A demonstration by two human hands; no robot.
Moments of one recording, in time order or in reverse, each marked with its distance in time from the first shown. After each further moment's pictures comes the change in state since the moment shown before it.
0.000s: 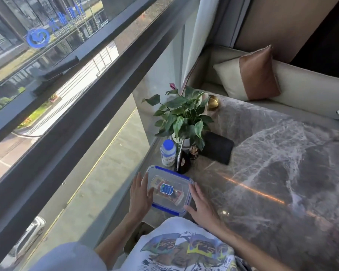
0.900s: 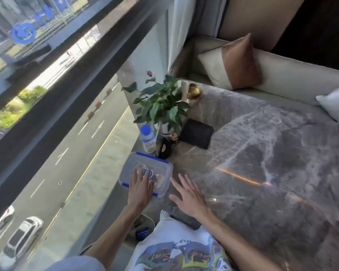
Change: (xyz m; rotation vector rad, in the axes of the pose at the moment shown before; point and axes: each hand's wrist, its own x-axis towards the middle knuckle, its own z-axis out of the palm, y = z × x) left_hand -0.047 0.053 0.043 0.231 -0.066 0.140; right_hand -0.052 0.020 -0.025 -0.311 0.004 -0.081
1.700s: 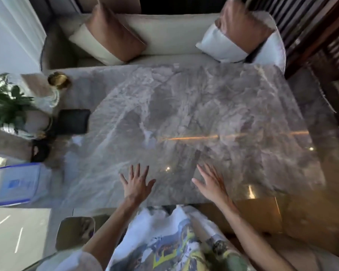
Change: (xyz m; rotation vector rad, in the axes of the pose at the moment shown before) left_hand -0.133 0.410 0.172 0.291 -0.345 0.238; right_hand -0.360 0.408 -0.028 0.231 0.197 0.622
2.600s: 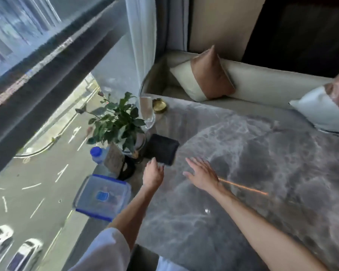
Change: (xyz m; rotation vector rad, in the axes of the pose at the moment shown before) left_hand 0.137 -0.264 -0.167 -0.577 0.315 -0.369; right_hand 0.201 -0.415 0.006 -0.210 -0.079 -0.512
